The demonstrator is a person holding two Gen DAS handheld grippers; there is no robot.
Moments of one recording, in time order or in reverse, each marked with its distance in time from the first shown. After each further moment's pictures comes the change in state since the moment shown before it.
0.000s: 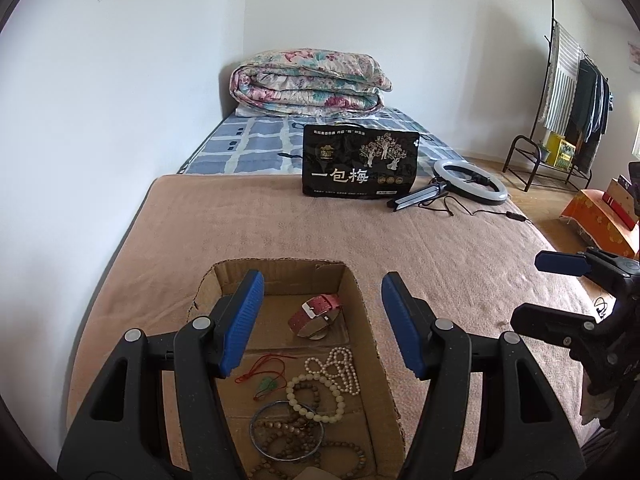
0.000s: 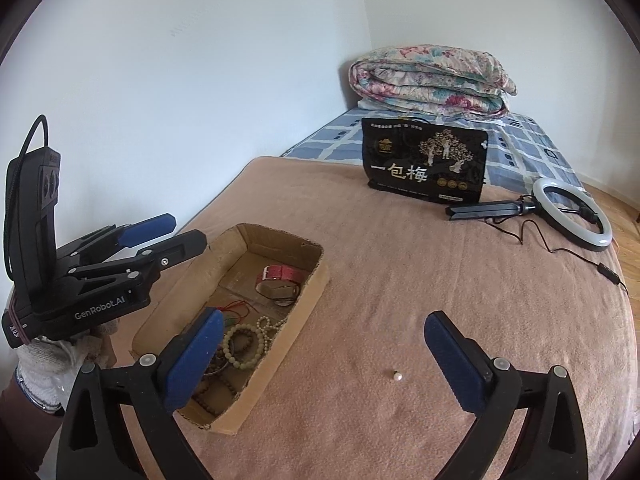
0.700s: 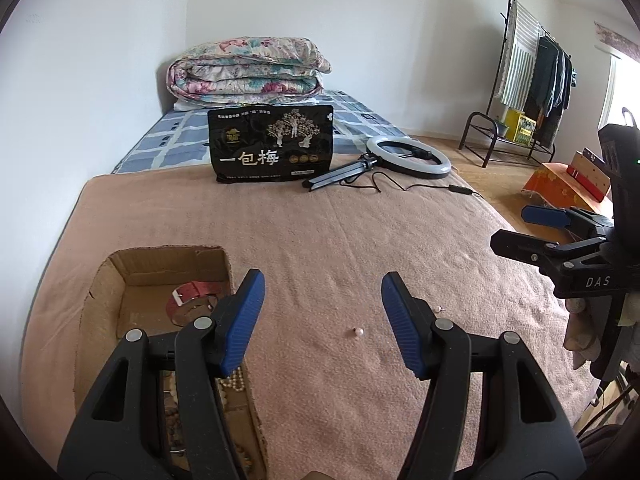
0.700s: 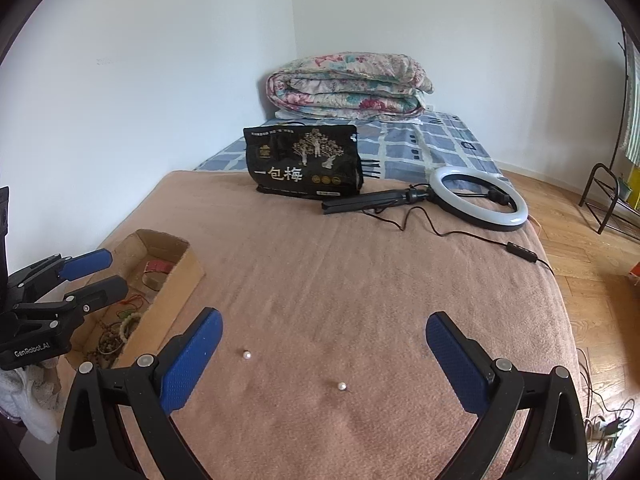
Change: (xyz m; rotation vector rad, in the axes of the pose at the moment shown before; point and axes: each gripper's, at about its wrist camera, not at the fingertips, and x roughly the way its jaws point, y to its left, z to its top) left arm 0.020 -0.103 -0.015 0.073 0.053 -0.143; right arm -0.045 -0.121 -0.029 0.066 -0.035 -0.209
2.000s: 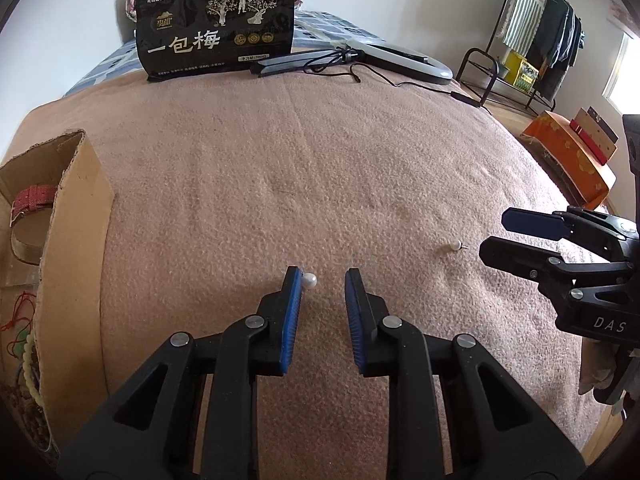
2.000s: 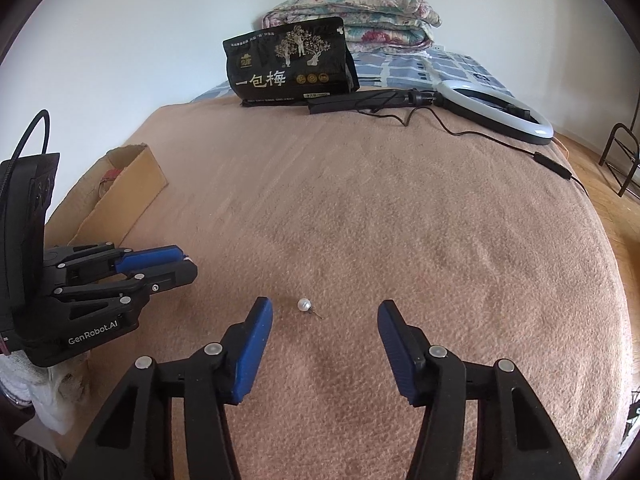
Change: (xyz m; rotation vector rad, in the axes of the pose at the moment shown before) left arm 0.135 -0.041 -0.066 -0.005 0.252 -0.045; right arm 0.076 -0.030 -0.082 0.002 0.176 0.070
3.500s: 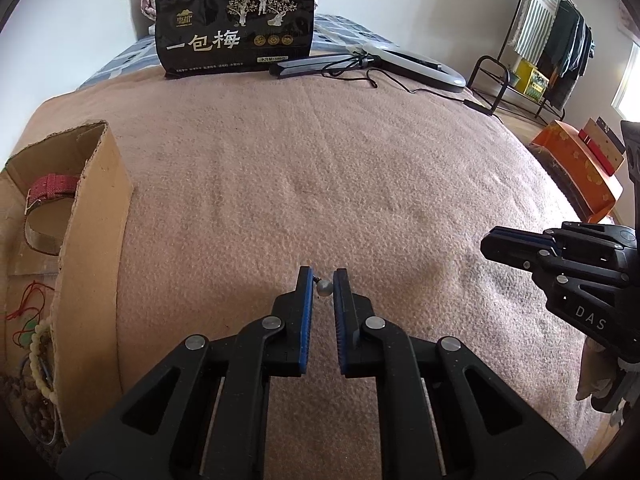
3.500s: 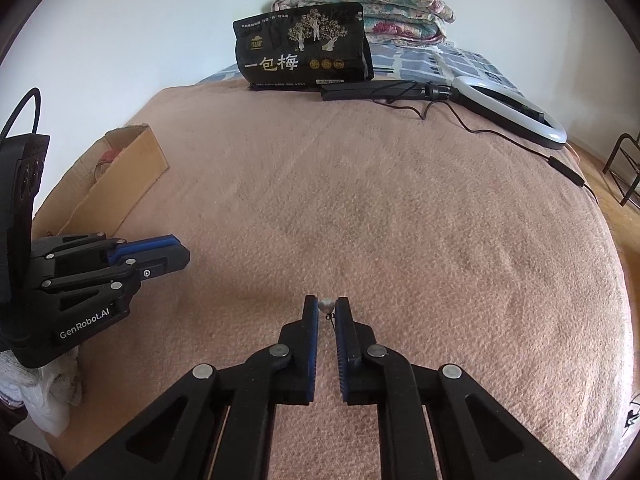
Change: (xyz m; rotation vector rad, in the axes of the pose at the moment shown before) left arm -0.008 0.011 0.000 -0.034 -0.019 0.024; right arm 0.012 0.014 0.003 -0.034 0.034 -0.017
